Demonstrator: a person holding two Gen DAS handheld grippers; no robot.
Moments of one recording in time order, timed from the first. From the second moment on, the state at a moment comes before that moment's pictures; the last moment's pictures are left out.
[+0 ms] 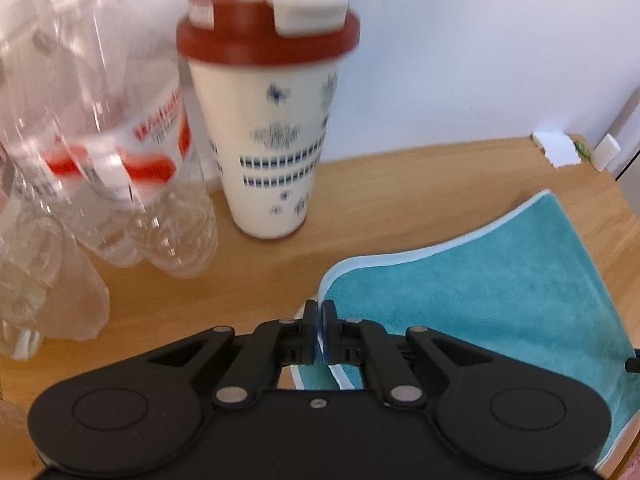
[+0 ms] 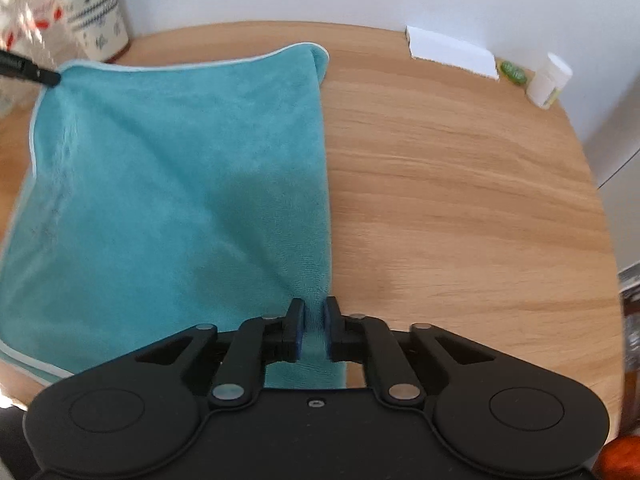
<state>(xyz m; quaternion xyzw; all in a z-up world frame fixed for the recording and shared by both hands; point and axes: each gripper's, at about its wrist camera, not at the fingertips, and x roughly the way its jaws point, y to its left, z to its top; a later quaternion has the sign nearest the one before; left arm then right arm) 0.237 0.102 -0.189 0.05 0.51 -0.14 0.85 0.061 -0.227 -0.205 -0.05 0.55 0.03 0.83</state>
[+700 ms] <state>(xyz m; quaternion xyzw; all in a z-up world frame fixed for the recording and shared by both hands) 0.236 0.096 -0.219 0.05 0.54 -0.09 0.83 0.259 -0.273 -0.207 0.09 0.48 0.09 0.87</state>
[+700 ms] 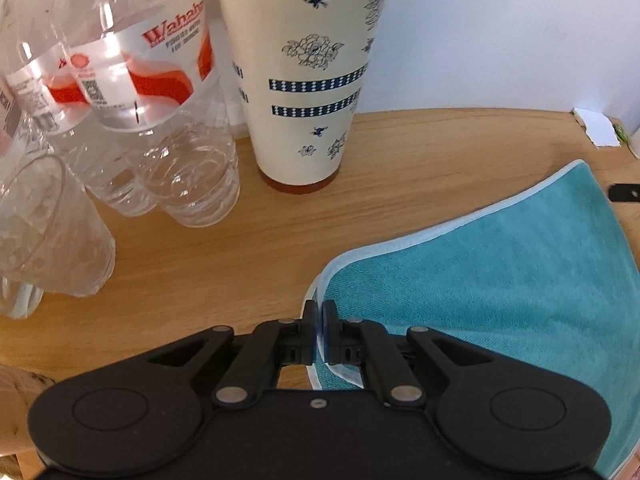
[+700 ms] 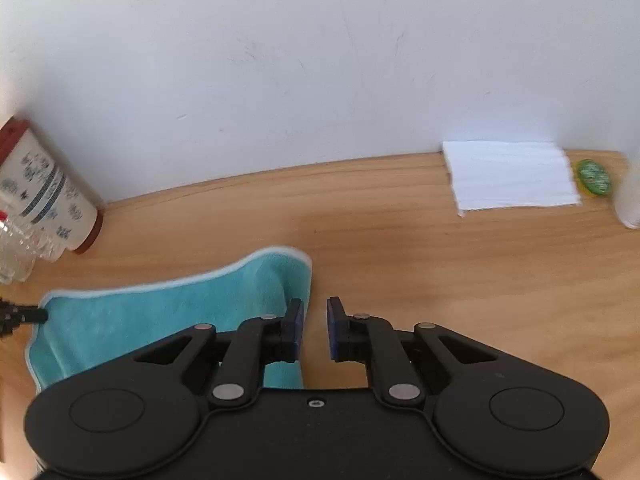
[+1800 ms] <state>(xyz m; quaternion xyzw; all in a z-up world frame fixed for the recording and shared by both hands) 0.216 0.086 -0.204 0.04 0.55 -0.08 0.83 0.237 -0.314 -0.218 0.21 0.44 0.22 0.85</state>
